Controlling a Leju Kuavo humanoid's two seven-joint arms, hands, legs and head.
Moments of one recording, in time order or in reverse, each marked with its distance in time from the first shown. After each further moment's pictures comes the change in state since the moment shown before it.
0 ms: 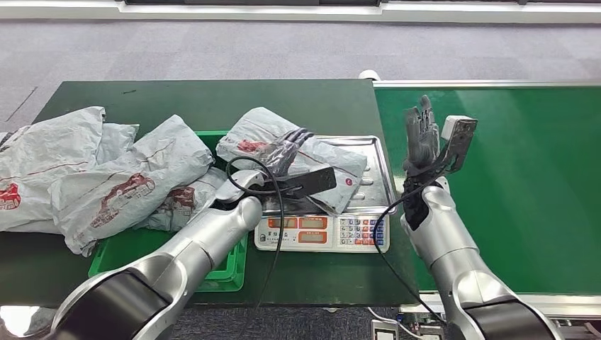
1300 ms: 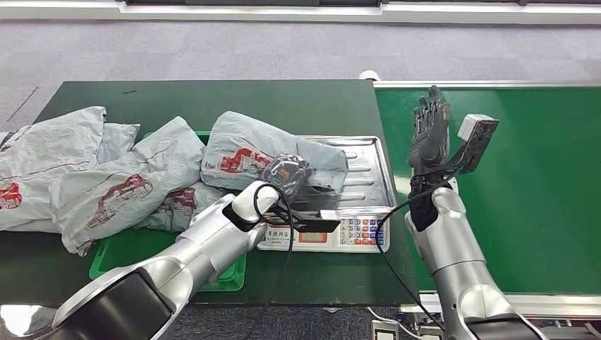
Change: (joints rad) left arm -0.020 0.011 -0.288 0.055 -0.364 0.097 0.121; right arm 0.088 0.008 -0.067 -0.231 0.027 0.049 0.064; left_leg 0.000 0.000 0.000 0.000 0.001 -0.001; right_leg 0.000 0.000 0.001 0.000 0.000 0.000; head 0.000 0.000
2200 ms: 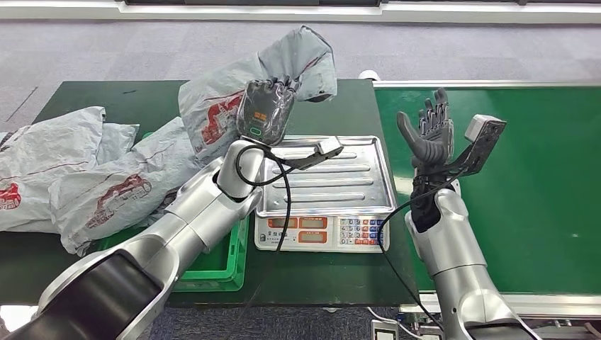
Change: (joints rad) left arm -0.081 0.044 0.122 -0.165 -0.307 0.303 0.363; right arm 0.018 0.004 -0.017 -0.046 -0.040 -0.046 0.034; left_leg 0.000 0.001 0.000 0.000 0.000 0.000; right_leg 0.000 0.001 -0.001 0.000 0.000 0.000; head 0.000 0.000
